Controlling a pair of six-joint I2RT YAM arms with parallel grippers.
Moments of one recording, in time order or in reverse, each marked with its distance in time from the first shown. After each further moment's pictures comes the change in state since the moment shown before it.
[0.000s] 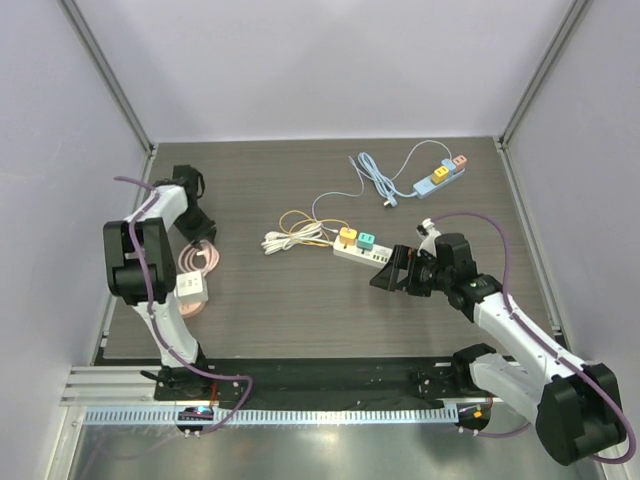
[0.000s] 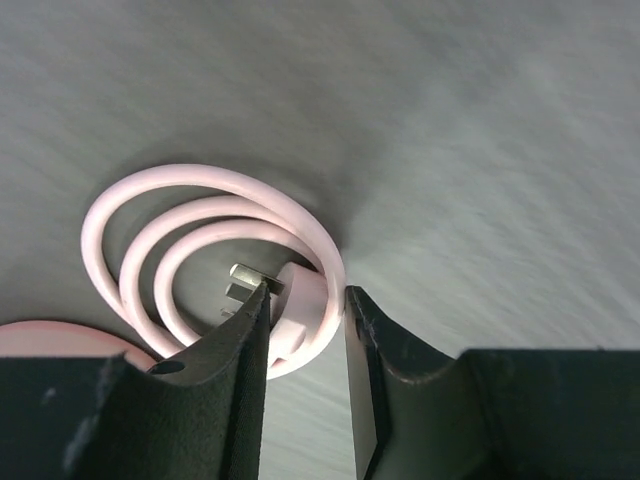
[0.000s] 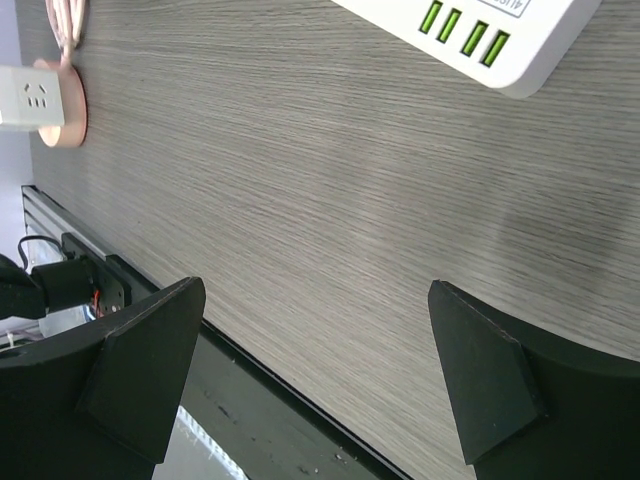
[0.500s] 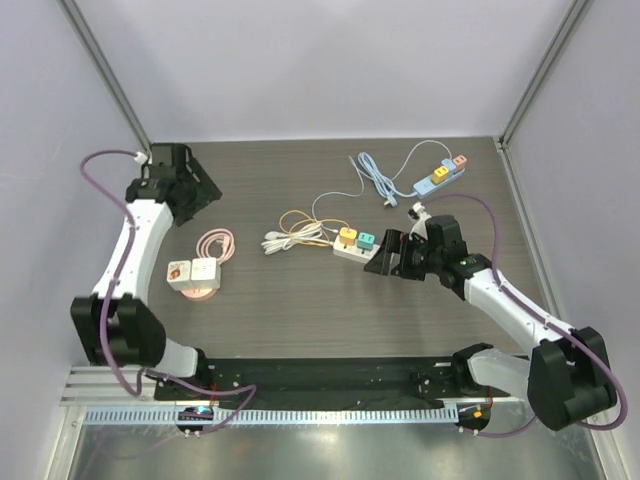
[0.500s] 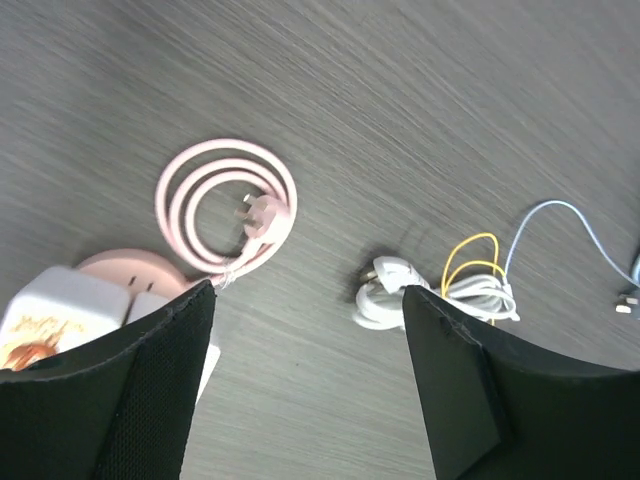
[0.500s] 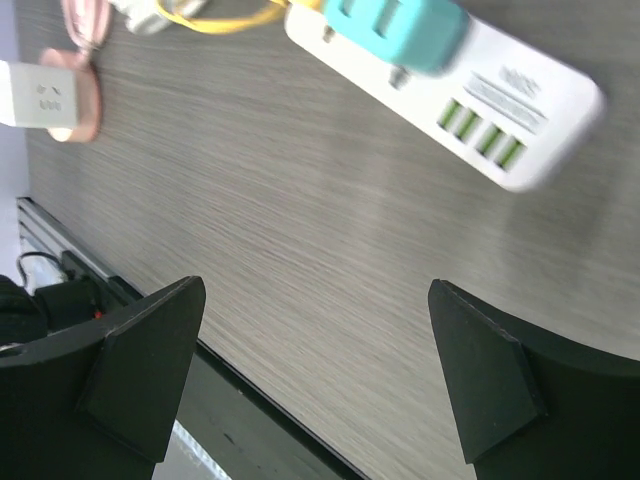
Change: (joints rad) left arm -0.100 -0.424 0.034 0.016 0.028 0.031; right arm 0.016 0.183 0.131 0.016 0.022 -0.032
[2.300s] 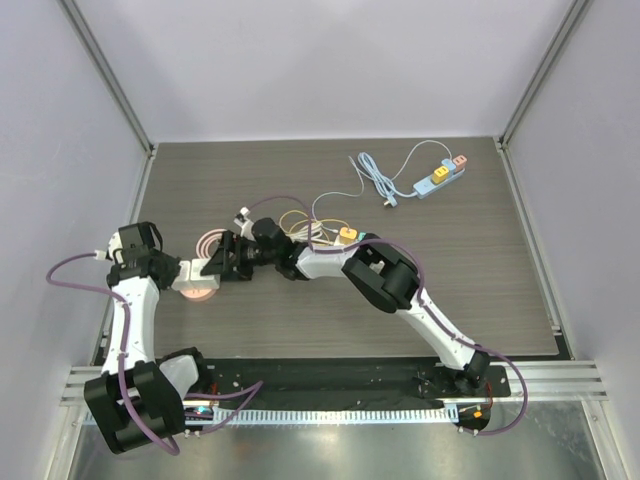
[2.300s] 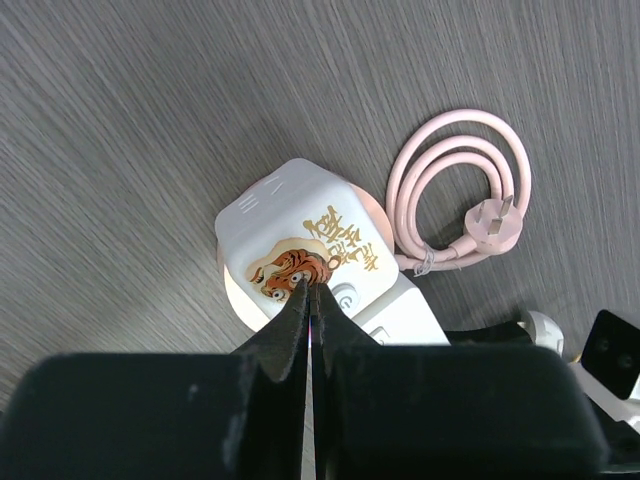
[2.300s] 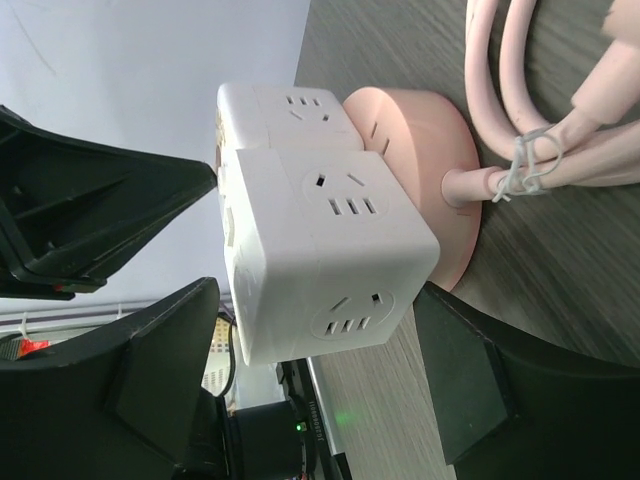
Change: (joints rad) left arm 0.337 -0.454 -0.642 0.123 -0.004 -0.183; right arm 0.660 1.340 1.082 0.729 -0.090 0.621
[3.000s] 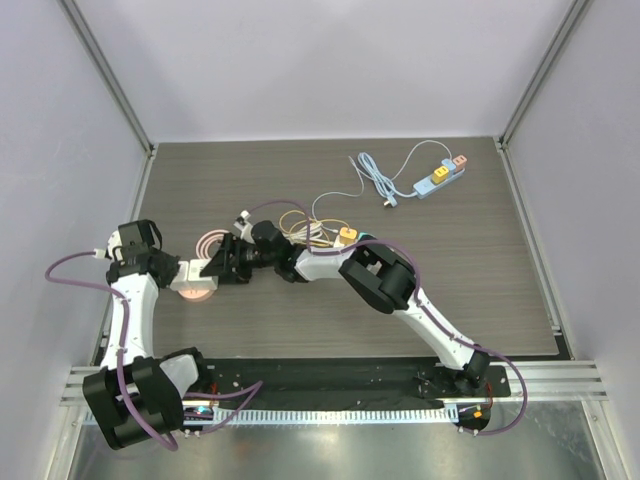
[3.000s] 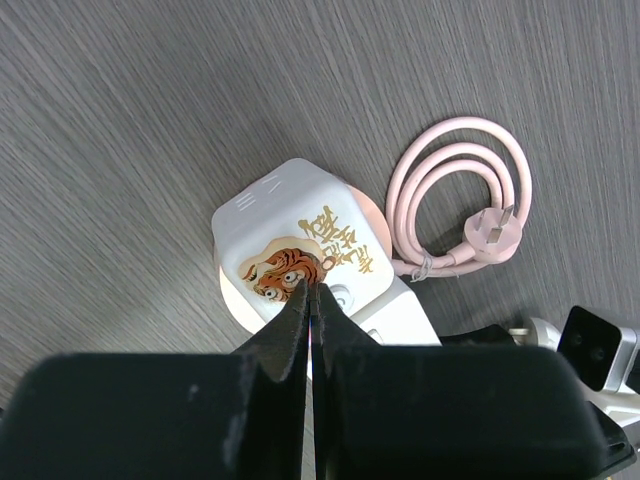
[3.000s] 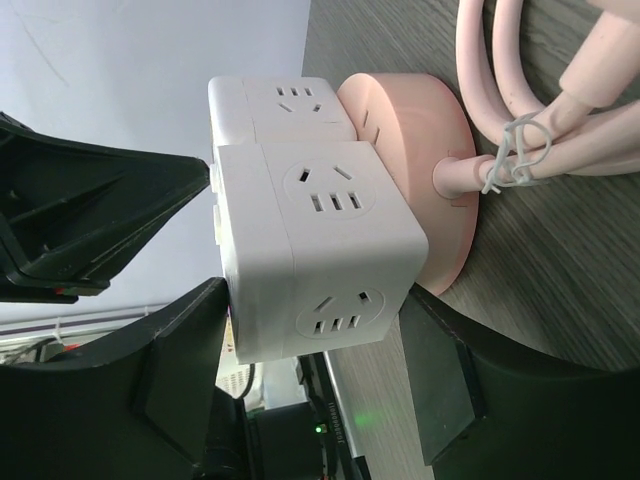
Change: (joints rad) left arm 0.000 0.024 0.017 -0.008 -0.013 -0.002; right arm 0.010 0.031 0.011 0.031 -0.012 0.083
